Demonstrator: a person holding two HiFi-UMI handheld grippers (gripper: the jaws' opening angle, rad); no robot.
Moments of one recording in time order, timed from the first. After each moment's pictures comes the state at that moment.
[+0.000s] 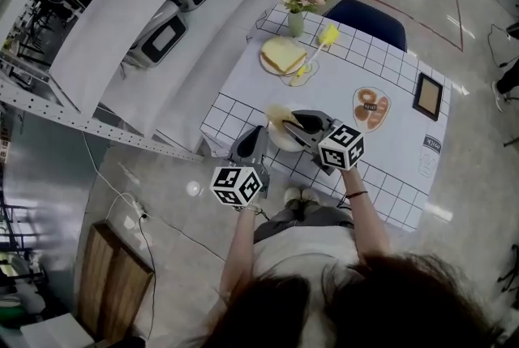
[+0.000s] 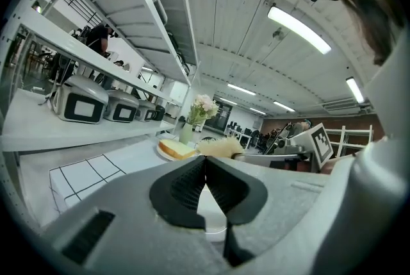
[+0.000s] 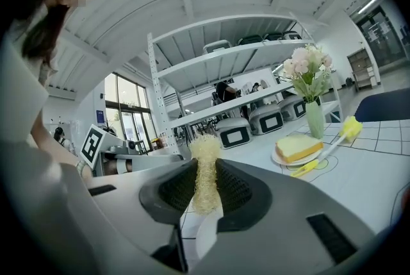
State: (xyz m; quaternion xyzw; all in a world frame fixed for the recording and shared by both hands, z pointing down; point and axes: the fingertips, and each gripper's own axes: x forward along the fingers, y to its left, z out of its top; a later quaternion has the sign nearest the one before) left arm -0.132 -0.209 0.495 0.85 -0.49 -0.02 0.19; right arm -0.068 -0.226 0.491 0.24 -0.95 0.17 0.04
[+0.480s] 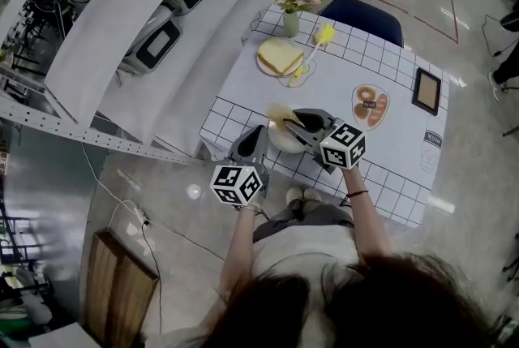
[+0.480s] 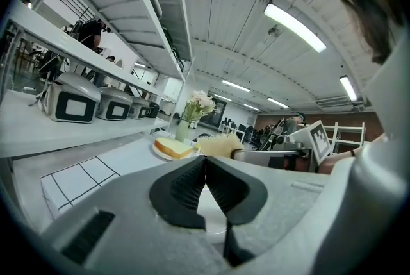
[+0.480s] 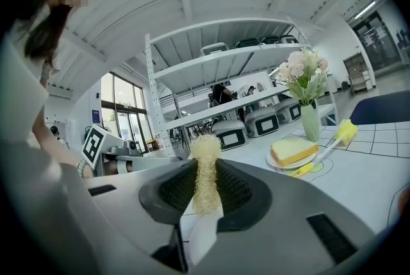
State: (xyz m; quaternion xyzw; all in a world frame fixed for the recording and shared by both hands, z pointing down) left arm -0.130 -0.220 0.499 0.87 -0.46 -0.01 0.18; right arm -0.066 -0.235 0.491 0.26 -0.95 0.17 0.03
